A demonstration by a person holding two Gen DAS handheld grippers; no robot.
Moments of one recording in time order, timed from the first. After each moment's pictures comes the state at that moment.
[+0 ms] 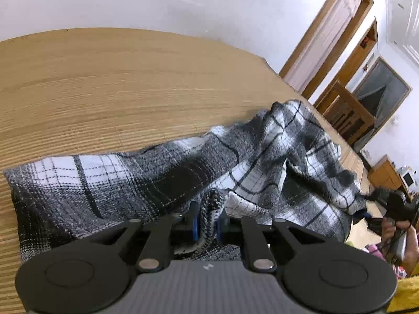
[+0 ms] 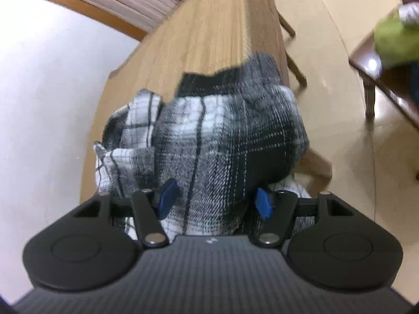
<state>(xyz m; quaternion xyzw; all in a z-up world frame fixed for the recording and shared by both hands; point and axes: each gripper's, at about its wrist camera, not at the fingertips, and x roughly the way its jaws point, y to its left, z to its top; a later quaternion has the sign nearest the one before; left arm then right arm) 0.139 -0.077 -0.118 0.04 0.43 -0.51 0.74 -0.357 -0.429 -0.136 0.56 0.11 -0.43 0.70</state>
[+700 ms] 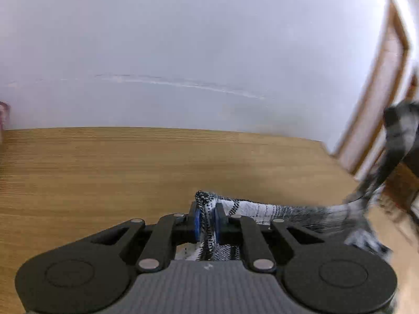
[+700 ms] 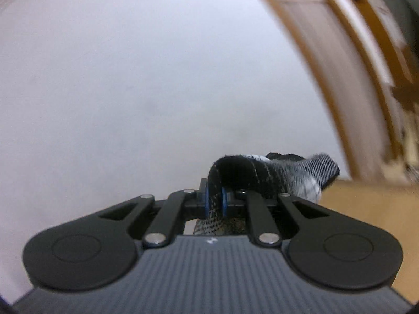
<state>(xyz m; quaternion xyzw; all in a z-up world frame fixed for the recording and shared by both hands) 0.270 -0.118 -0.017 0.02 0.32 -0.37 0.87 -0.078 -0.502 0.136 0.22 -0.02 -0.21 0.95</state>
